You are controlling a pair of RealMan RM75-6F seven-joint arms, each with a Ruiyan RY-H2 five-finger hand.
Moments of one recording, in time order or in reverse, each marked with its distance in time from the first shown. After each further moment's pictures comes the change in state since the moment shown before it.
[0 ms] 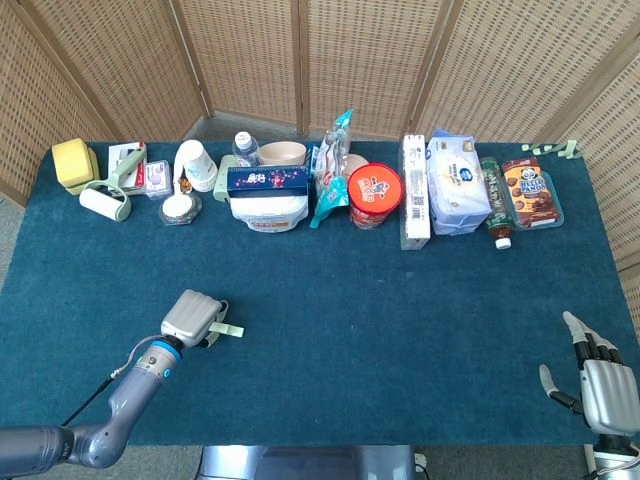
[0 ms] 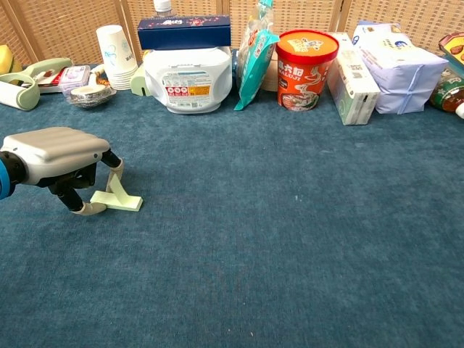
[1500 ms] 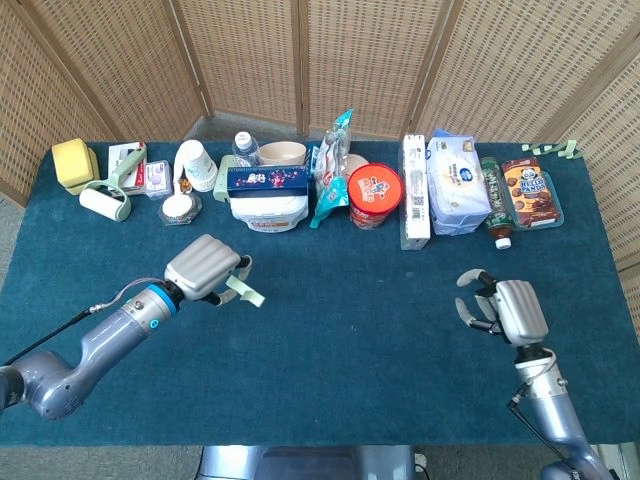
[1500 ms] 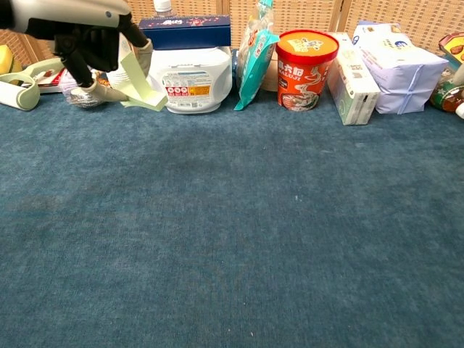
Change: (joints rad) left arm -0.225 0.411 -0.170 -0.162 0.178 -0.304 -0.404; right arm 0.339 -0.108 0.160 0.007 0.026 -0.286 0.164
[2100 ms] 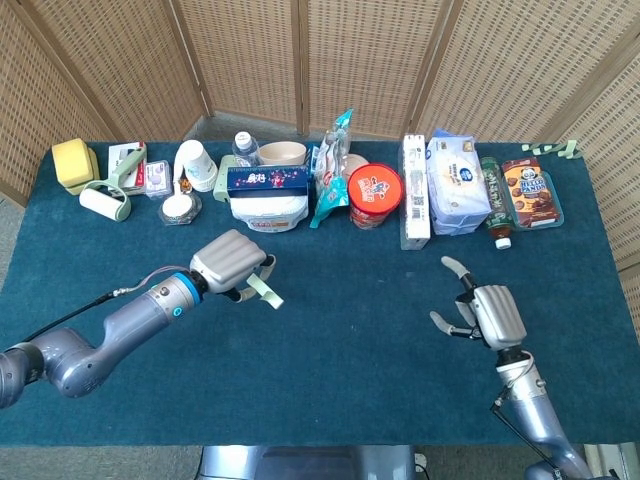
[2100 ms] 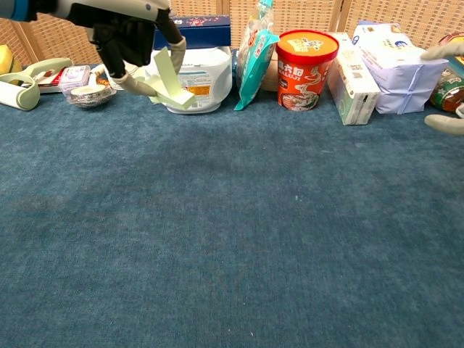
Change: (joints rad) left arm -0.145 -0.009 -0.008 0.034 -0.072 -0.123 -0.014; right arm 0.024 -0.070 -0.043 0.032 -0.024 0.018 -0.036
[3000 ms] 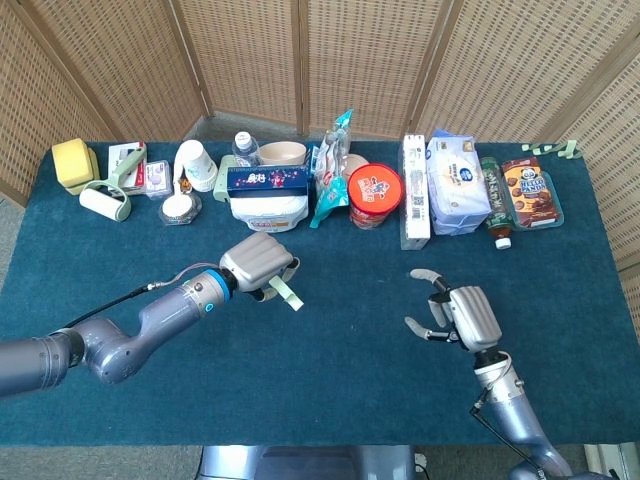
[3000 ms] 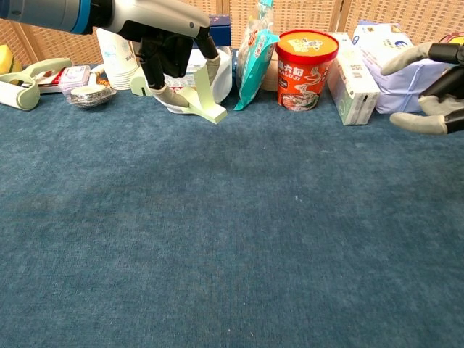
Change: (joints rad) left arm -0.152 -0.098 0.060 0.081 -0.116 -0.005 0.055; right arm 0.042 -0.030 -0.013 -0.073 -0.019 0.003 0.039
